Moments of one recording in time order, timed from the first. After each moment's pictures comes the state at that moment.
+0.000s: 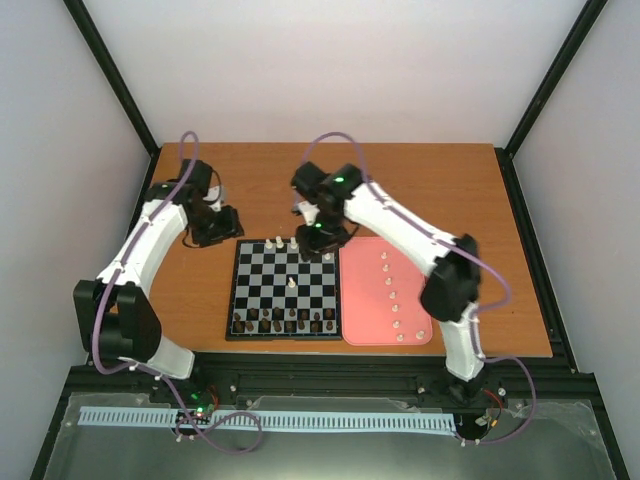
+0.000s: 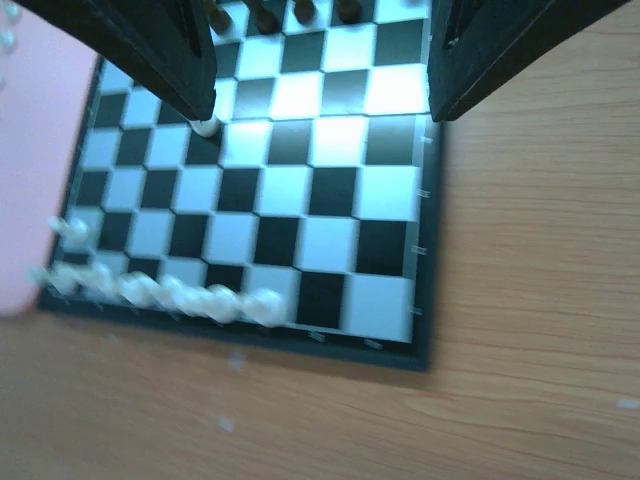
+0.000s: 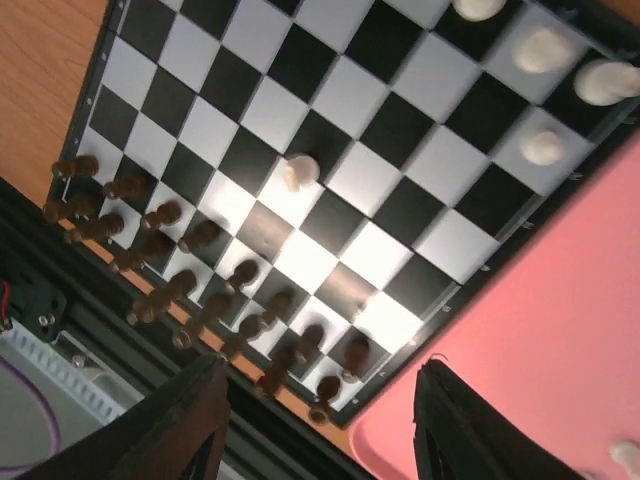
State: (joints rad) left arm -0.08 1.50 1.30 -1.06 0.23 -0.36; right arm 0.83 2.11 2.10 -1.40 -0.26 0.25
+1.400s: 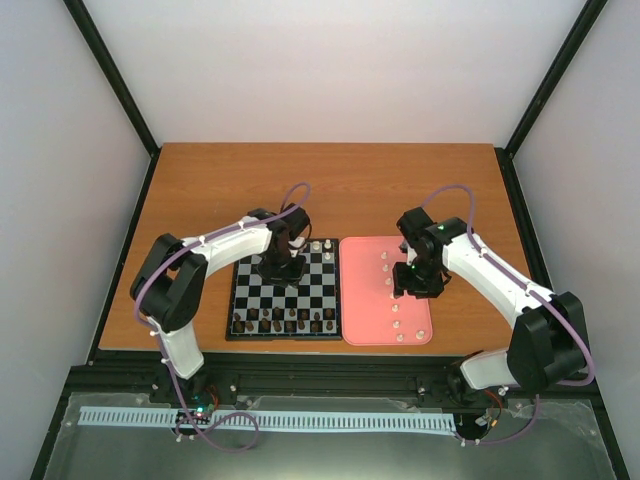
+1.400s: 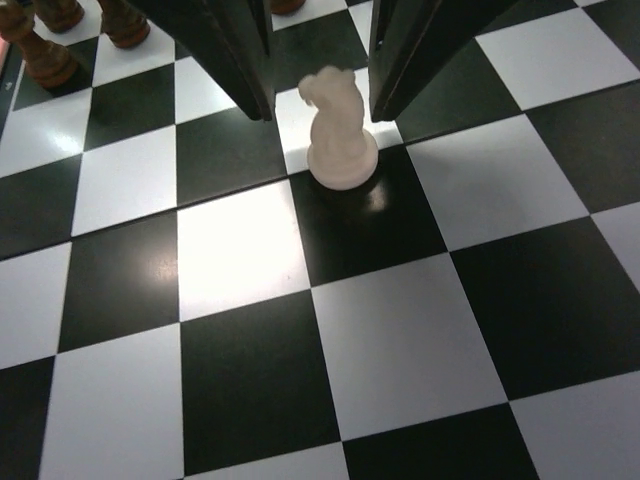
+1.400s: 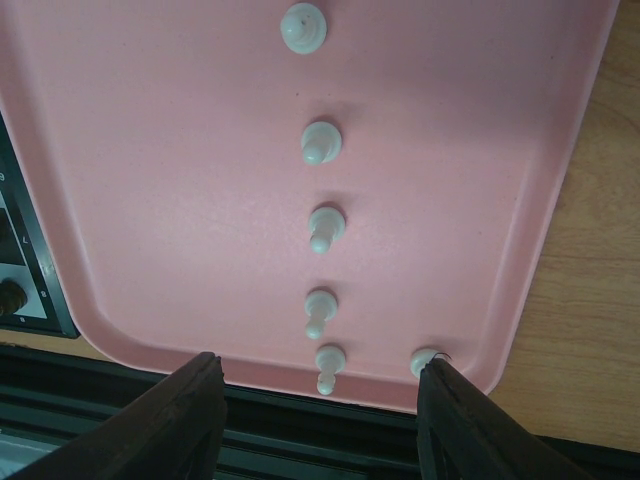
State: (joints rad) left arm -0.62 1.78 1.22 -0.94 0.18 -0.47; right arm 0.44 1.38 1.03 -1.17 -0.16 0.43
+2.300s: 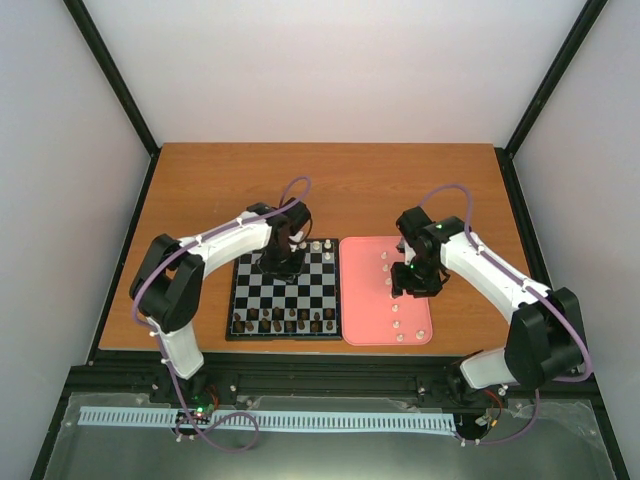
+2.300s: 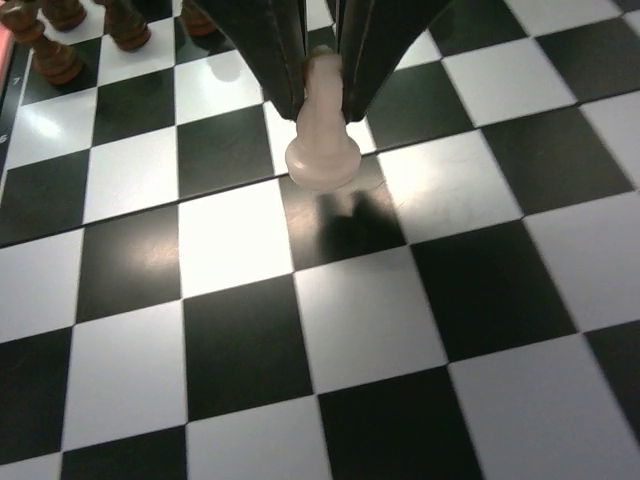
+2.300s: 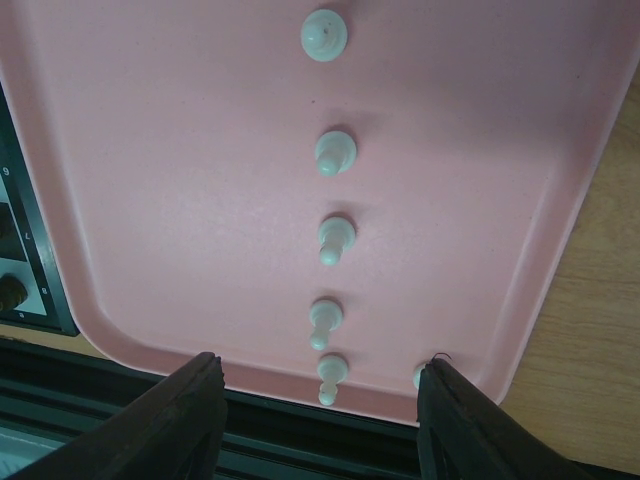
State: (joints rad) left arm -0.62 1.79 1.28 -0.98 0.13 -0.47; right arm 0.43 1.40 1.03 -1.15 -0.18 0.38
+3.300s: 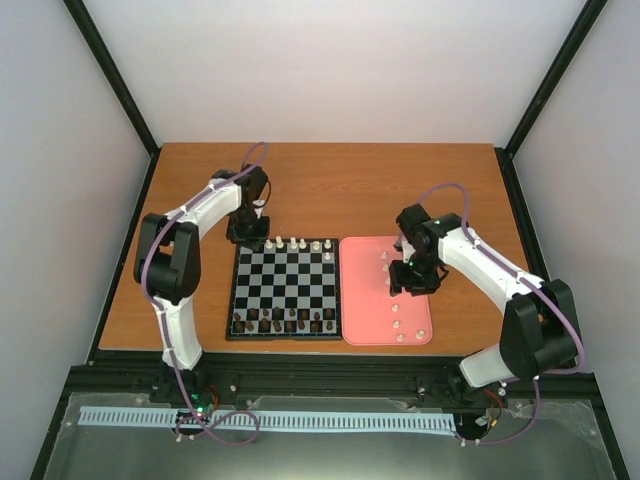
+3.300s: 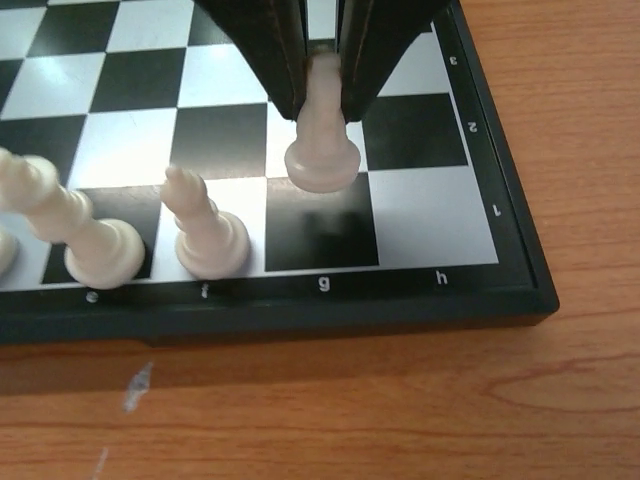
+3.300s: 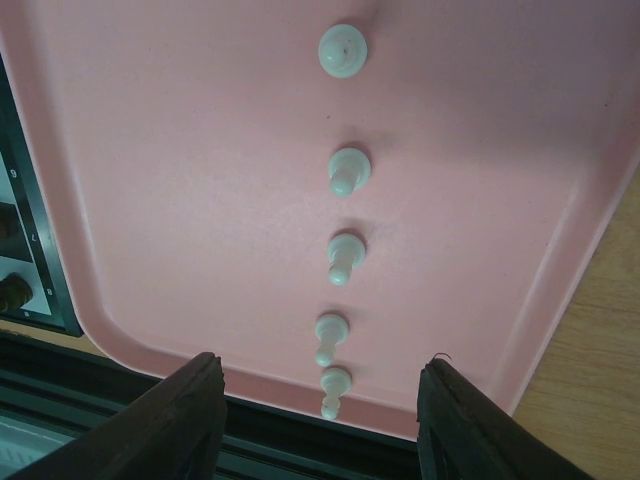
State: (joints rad) left arm -0.29 1.94 1.51 -1.12 0.03 -0.30; right arm 0.41 1.45 1.04 -1.13 -0.21 0.32
